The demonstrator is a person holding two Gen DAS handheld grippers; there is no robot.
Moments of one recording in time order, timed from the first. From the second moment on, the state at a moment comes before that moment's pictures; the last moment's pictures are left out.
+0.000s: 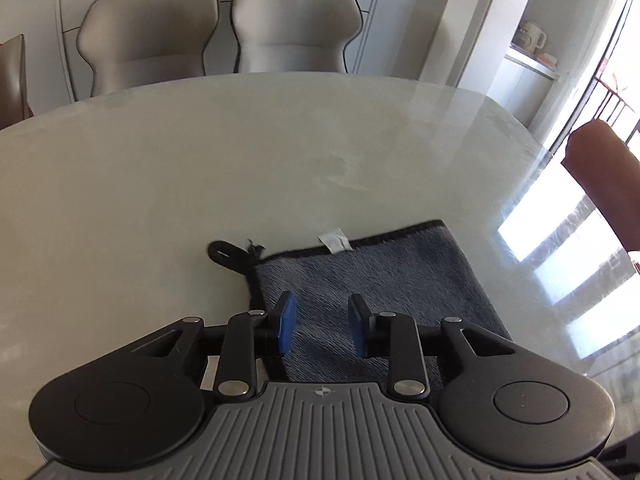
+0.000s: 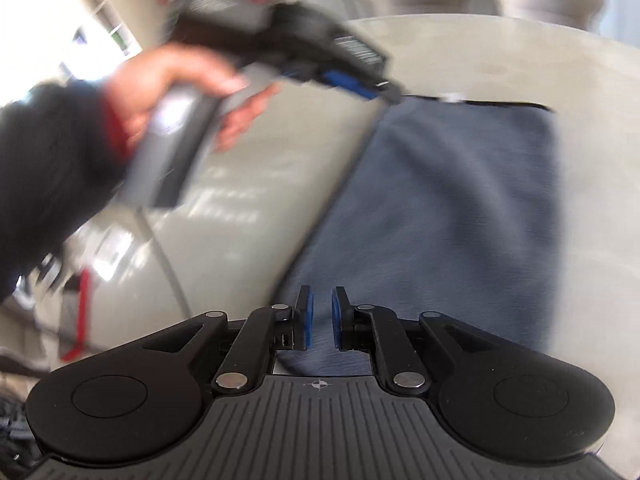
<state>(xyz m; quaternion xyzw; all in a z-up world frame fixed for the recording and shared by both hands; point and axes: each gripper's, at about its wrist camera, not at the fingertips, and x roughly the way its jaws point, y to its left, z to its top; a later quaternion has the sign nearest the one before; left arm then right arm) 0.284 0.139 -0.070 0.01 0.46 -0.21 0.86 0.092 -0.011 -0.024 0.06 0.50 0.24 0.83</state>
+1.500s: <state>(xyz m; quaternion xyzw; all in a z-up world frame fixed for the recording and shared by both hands) 0.212 0.121 -0.081 0.04 0.49 -0.24 0.84 0.174 -0.092 -0.040 0.02 0.47 0.24 0.85</state>
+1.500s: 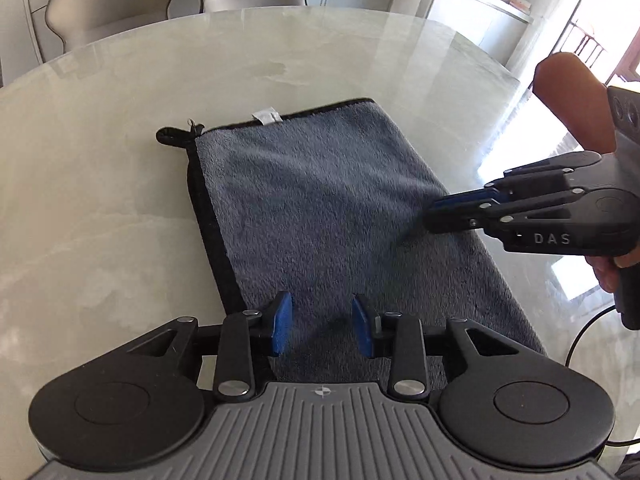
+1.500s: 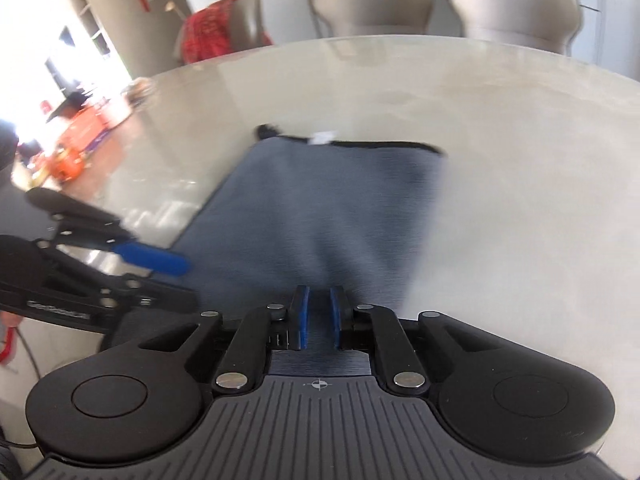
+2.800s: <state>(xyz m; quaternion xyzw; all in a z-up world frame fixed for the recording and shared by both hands) 0.208 0.119 -0.065 0.07 0.42 -0.20 0.88 0.180 -0.091 -0.023 -0.04 0.43 0.22 0.88</state>
